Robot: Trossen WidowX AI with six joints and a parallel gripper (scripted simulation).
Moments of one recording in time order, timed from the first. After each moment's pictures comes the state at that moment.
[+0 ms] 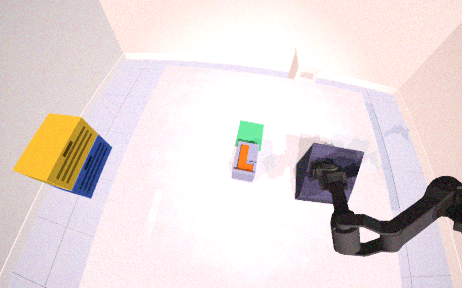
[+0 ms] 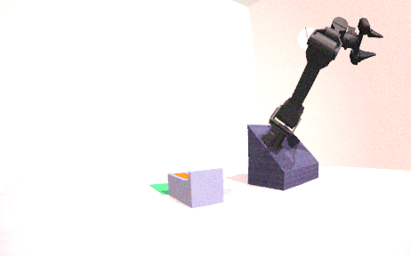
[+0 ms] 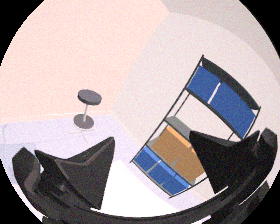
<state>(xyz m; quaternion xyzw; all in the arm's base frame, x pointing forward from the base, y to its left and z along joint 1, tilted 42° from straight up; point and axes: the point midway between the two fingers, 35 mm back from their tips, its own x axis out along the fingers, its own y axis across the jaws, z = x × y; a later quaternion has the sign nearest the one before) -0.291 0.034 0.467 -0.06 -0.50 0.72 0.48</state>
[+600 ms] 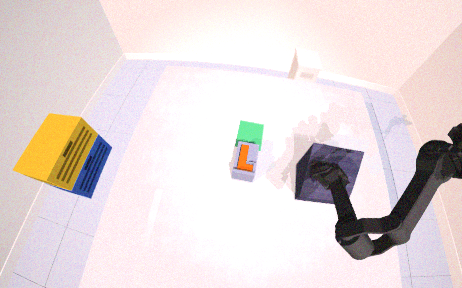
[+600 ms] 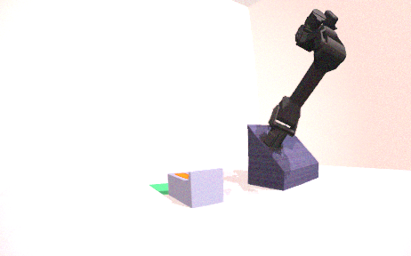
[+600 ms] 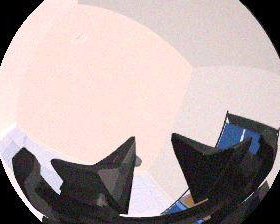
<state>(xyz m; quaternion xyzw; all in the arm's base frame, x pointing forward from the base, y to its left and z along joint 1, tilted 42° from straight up) -0.315 -0.158 0.434 0.10 -0.58 0.78 0.19</state>
